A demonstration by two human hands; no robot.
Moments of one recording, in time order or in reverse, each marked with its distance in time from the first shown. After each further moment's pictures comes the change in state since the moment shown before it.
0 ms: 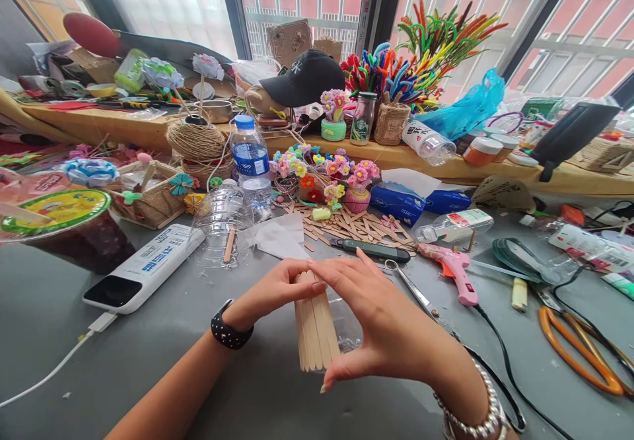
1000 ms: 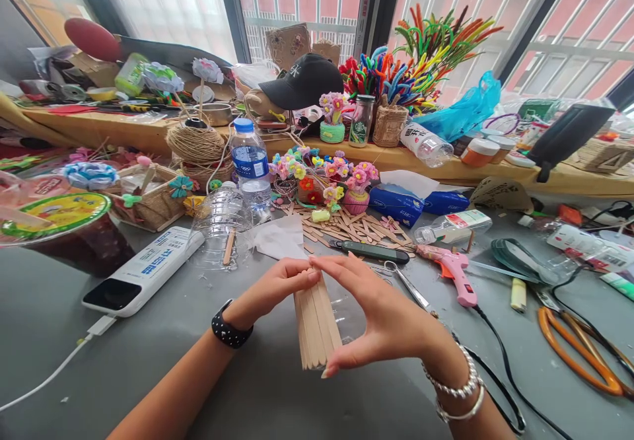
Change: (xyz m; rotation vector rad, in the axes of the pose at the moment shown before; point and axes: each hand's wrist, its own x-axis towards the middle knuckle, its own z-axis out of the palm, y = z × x) left_hand 0.003 -0.005 -0.003 -0.132 0.008 -0.026; right_hand 0.001 0.016 0.006 0.175 0.001 -0.009
